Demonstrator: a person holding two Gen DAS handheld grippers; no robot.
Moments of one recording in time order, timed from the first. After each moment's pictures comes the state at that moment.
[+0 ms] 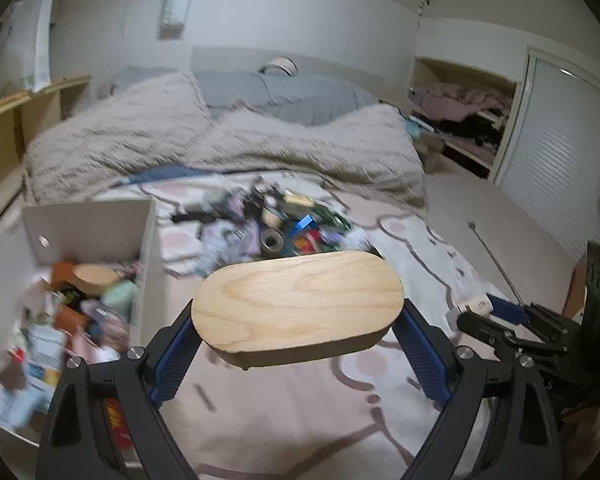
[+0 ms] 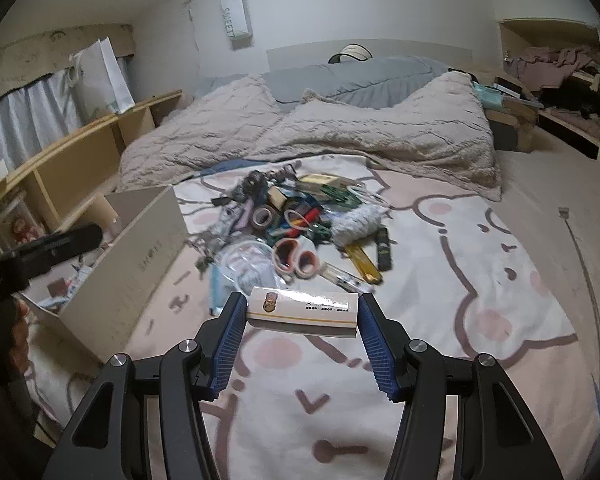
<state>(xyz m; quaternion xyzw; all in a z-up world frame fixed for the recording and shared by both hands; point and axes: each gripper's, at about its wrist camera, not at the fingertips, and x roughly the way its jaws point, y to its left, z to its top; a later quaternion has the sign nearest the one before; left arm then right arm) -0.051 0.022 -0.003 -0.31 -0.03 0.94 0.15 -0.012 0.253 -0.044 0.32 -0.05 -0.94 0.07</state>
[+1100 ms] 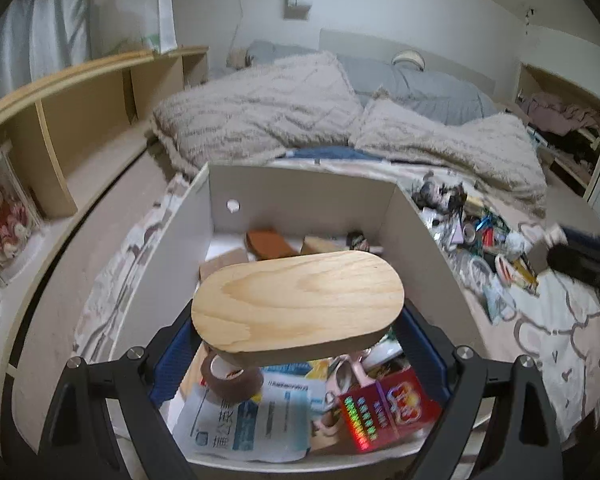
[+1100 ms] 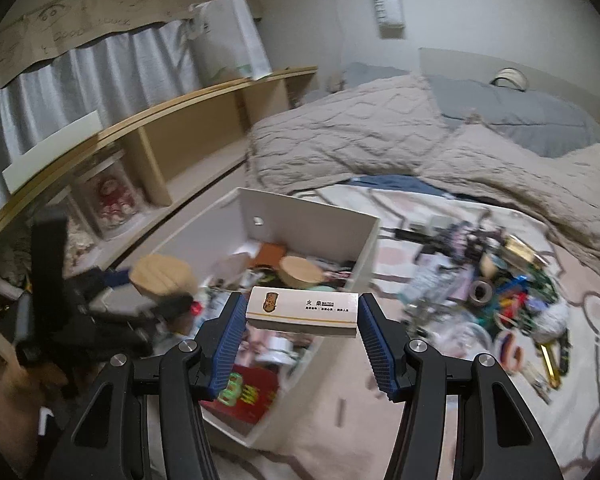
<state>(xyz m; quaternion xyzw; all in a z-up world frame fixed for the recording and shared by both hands) -0.054 -0.175 -0.029 -0.37 -0.02 0.93 -0.01 -0.082 0.030 0.015 0.33 0.01 -0.91 0.26</state>
